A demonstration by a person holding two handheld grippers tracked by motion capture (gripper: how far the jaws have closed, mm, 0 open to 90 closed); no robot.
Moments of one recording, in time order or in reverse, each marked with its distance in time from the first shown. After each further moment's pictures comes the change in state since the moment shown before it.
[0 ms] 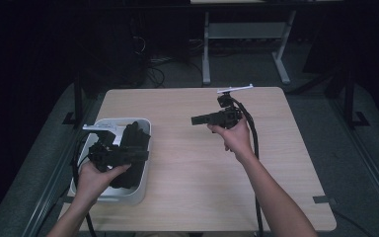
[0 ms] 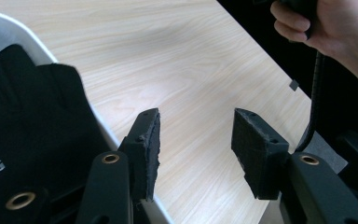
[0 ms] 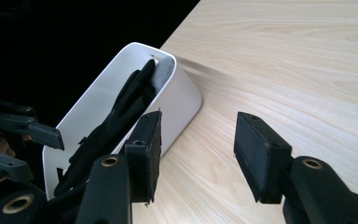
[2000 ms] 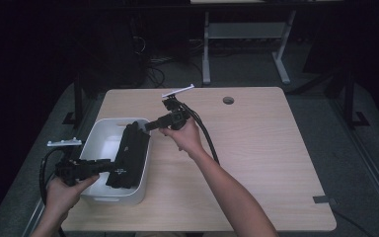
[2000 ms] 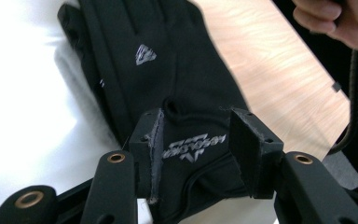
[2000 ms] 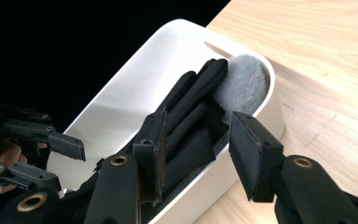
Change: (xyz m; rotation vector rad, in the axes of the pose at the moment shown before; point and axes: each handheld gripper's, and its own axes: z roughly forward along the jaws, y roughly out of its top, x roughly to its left) left arm 0.054 -0.054 -0.054 -0.036 0.113 -0.139; right arm 0.060 0.024 0.126 0.126 0.081 -0.086
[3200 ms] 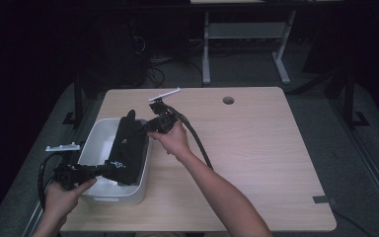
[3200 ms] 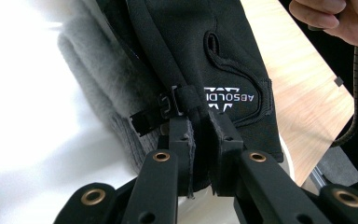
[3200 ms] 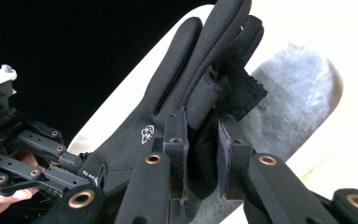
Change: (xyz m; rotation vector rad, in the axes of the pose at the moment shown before) left arm 0.008 -0.016 -0.001 0.033 0.005 0.000; right arm 0.018 0.001 0.033 0.046 0.051 0.025
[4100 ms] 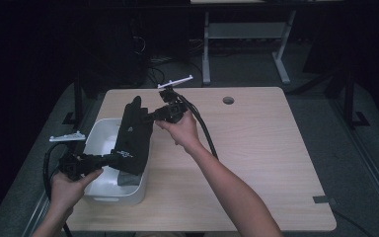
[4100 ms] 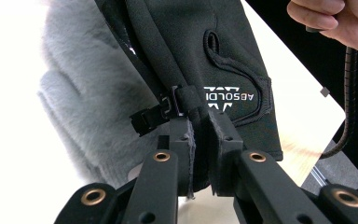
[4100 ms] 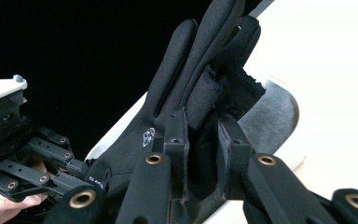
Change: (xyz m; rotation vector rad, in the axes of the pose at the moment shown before) left arm -0.026 0.028 -0.001 -0.056 -0.011 0.063; right arm 0.011 0.016 -0.047 -0.078 -0.012 -0.040
